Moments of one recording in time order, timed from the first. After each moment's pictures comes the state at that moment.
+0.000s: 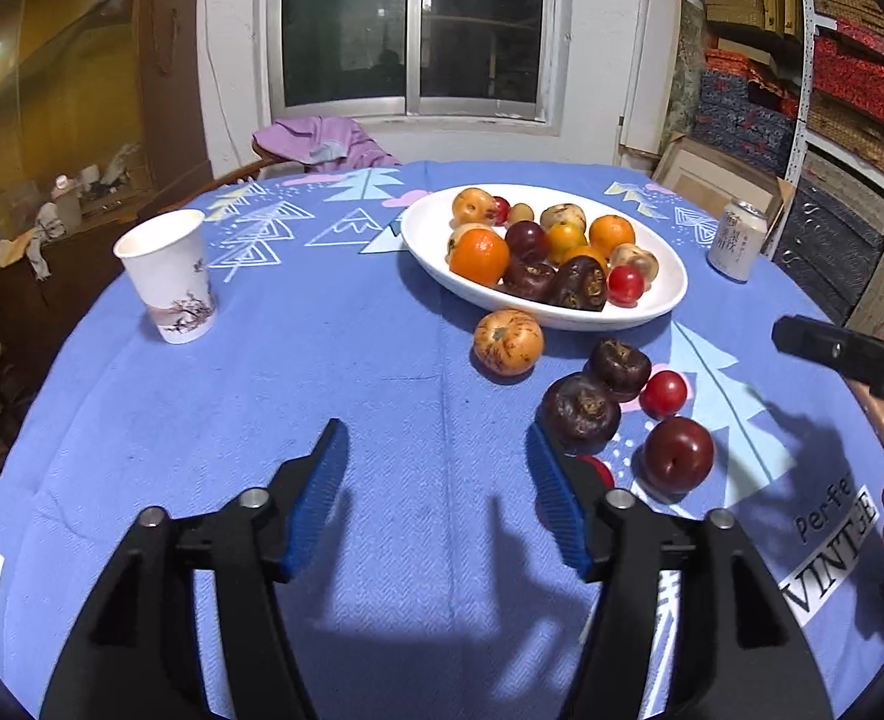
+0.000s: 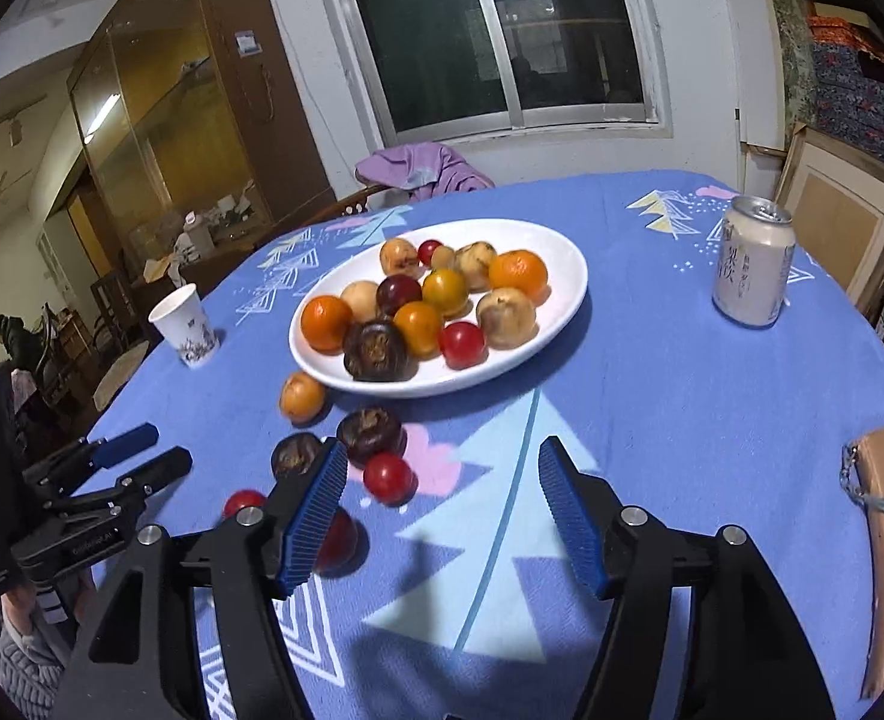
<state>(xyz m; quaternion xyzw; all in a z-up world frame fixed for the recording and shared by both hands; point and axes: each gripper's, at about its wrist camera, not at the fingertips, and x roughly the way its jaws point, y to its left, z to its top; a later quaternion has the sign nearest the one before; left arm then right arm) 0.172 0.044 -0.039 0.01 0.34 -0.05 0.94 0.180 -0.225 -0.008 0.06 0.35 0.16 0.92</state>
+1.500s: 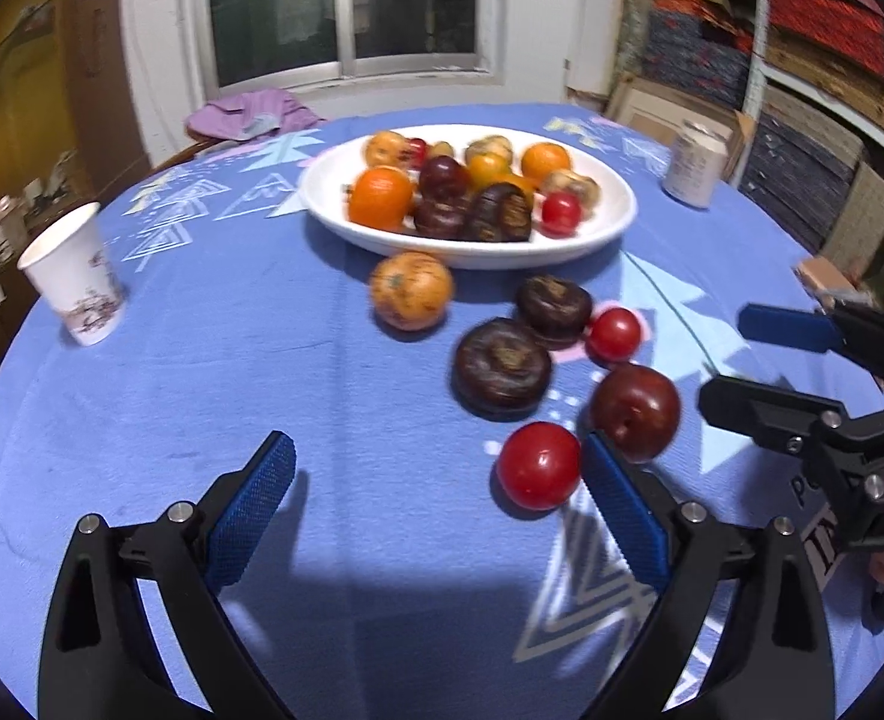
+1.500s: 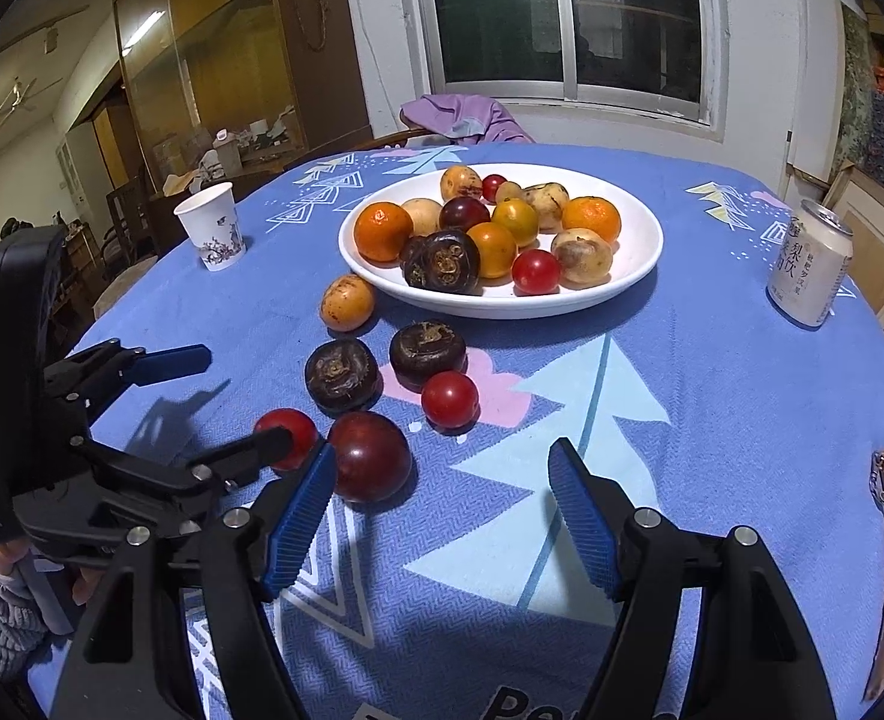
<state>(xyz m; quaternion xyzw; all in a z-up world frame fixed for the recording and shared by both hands) 0.195 -0.004 -0.064 0.06 0.39 -0.12 0.91 0.164 -0.180 -0.029 -0.02 0.39 0.19 0.90</state>
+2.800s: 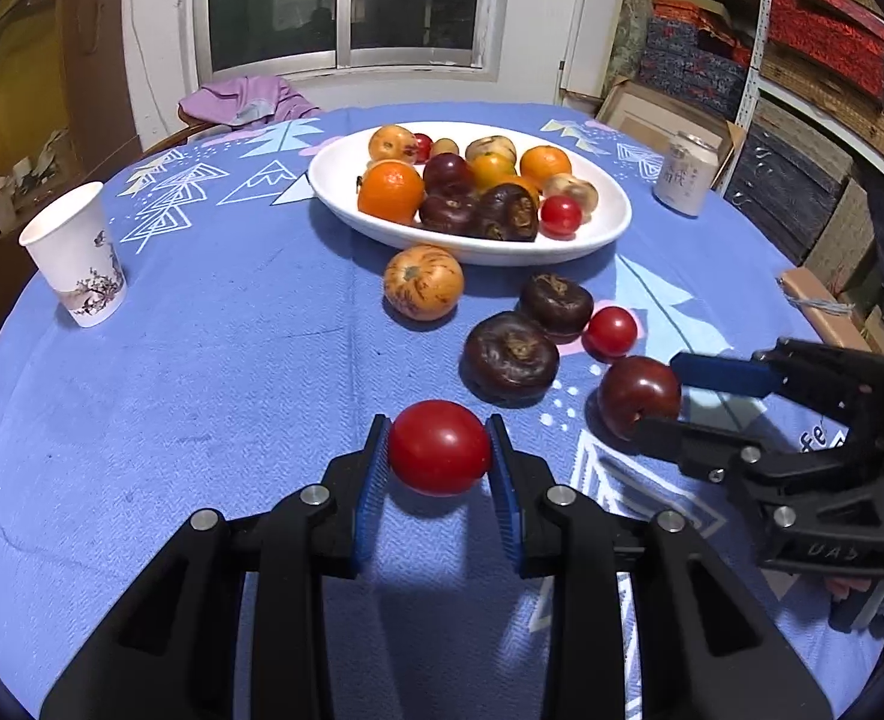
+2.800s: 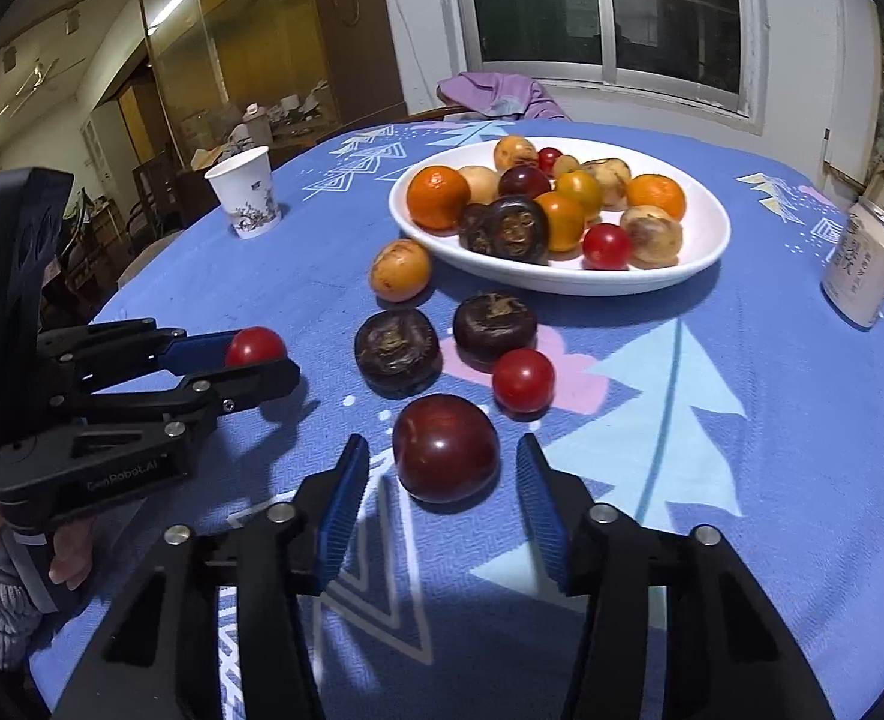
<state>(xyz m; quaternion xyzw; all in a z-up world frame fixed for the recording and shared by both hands) 0.191 0.019 -0.057 0.02 0.40 -0.13 0.91 0.168 -0.154 -0.045 -0.03 0.41 0.23 0.88</state>
